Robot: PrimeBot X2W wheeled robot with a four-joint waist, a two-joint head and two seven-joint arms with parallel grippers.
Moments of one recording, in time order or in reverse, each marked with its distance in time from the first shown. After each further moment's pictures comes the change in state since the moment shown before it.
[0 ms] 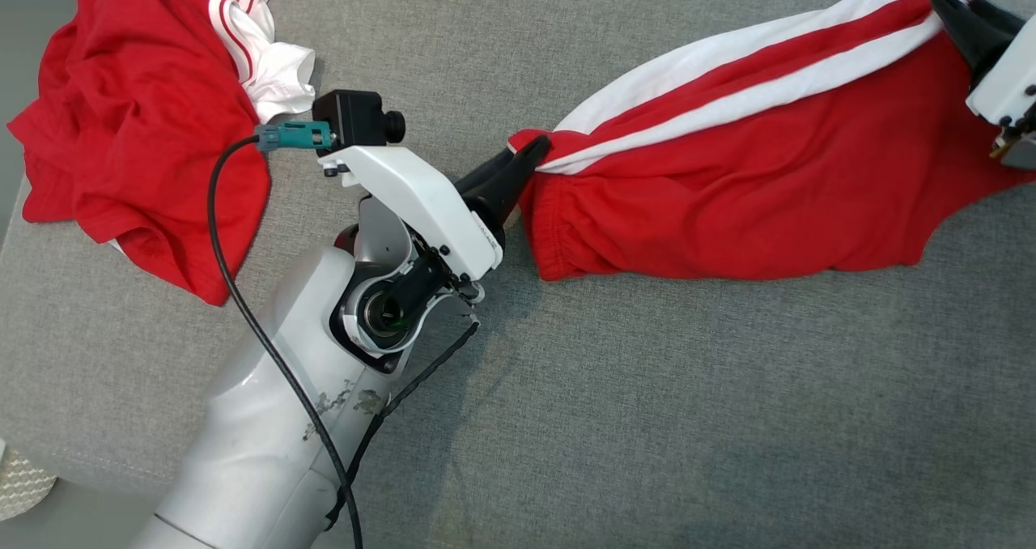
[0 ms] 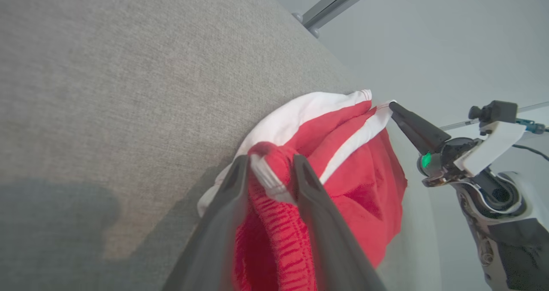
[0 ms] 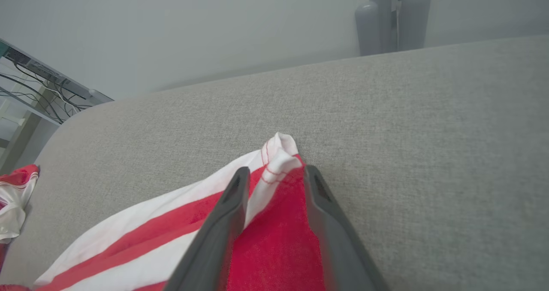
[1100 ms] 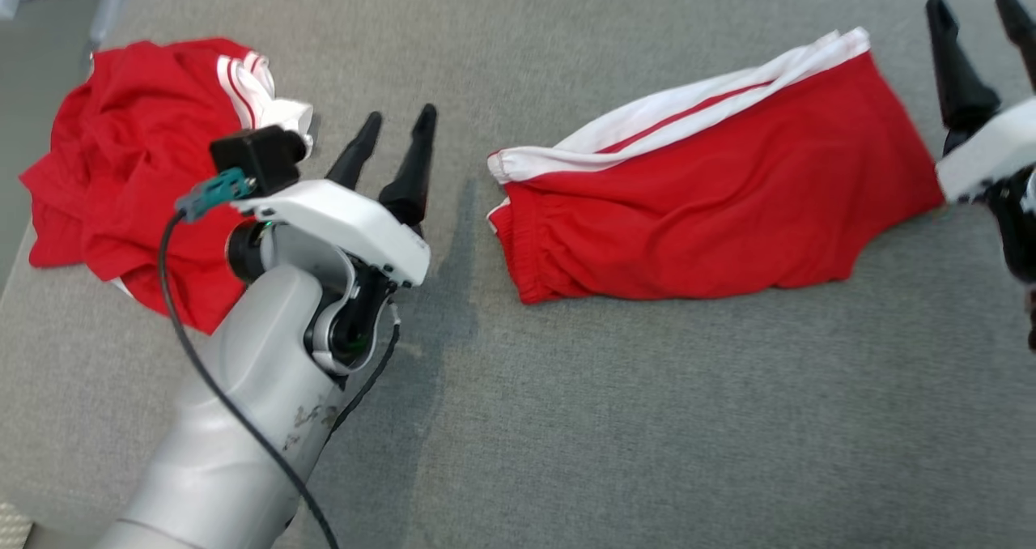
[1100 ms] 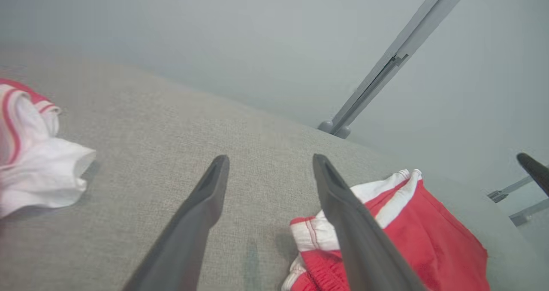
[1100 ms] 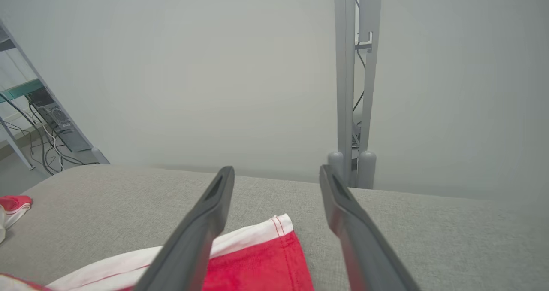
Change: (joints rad) left arm -0.024 0.058 -0.038 0.189 0.238 -0.003 -0.449; right arm 0.126 -0.057 0.179 -0.048 -0.041 0.000 -0.564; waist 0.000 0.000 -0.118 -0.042
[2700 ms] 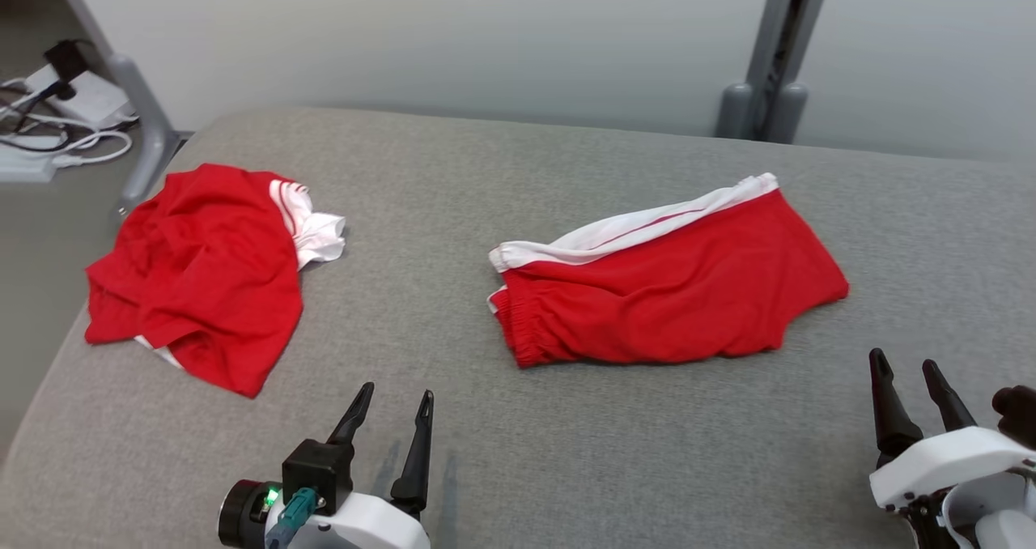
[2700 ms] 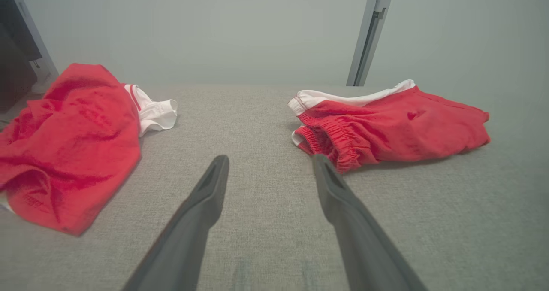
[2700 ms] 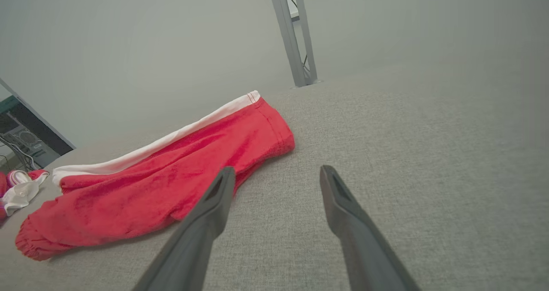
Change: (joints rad) left arm 0.665 -0.045 0.214 -0.247 0.703 0.067 -0.130; right arm 0.681 0.248 -0.326 -0.136 -0.162 0.000 -0.080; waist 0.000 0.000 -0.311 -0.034
